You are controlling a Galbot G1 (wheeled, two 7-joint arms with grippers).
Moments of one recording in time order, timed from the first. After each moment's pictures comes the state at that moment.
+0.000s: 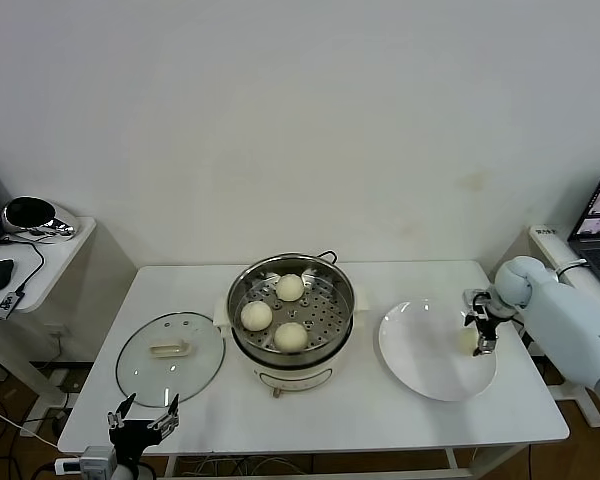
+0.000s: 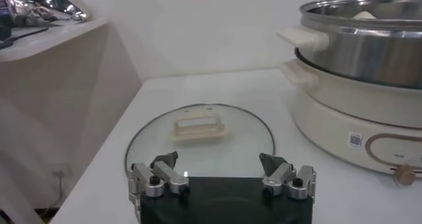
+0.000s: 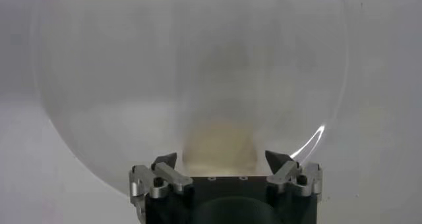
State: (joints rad) left arm 1.67 -1.45 -0.77 -2.07 -0.09 0.35 0.14; right arm -0.15 0.81 -0.46 0.89 -0.43 -0.08 -1.18
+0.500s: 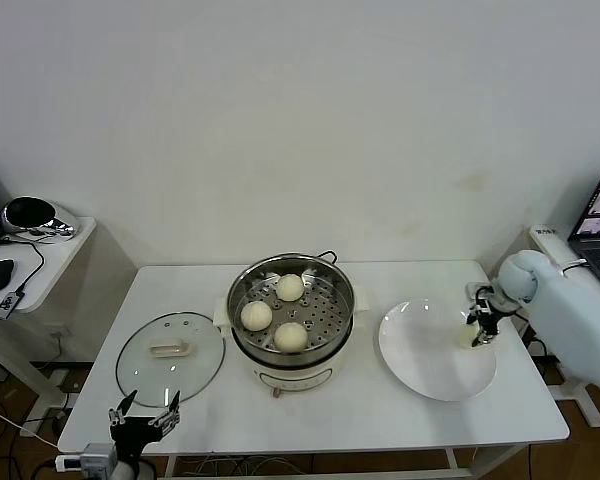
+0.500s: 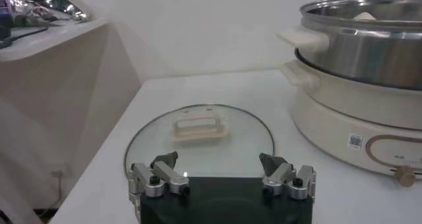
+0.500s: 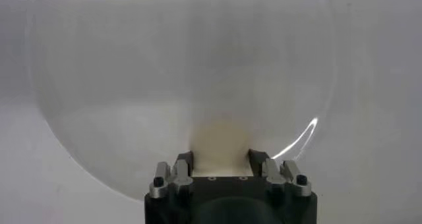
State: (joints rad) left arm 1.65 -1.44 -0.77 -2.07 -0.10 0.35 0.14; right arm -0.09 0.76 -0.51 0.98 -0.35 -0.13 -1.21
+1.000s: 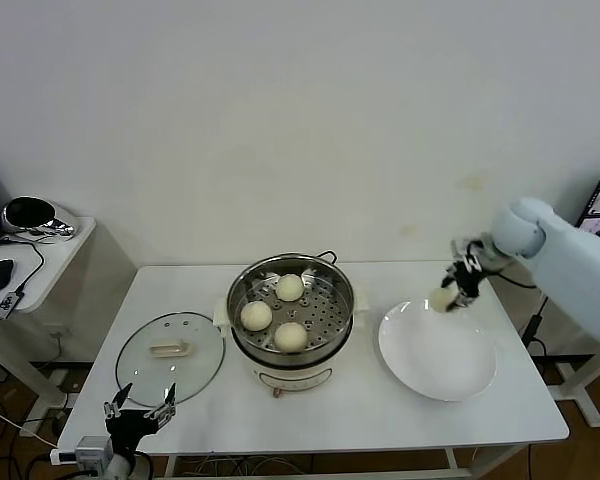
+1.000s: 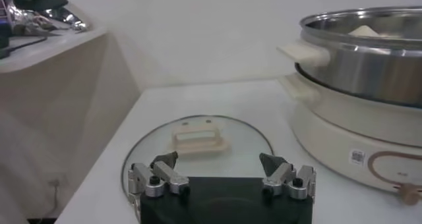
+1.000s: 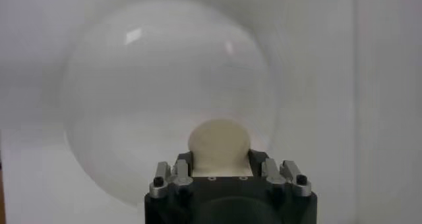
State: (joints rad) left arm 1.64 -1.43 -0.78 -2.09 -0.11 0.36 0.12; right arm 0.26 0.72 -0.79 1.26 -0.02 -0.29 -1.26
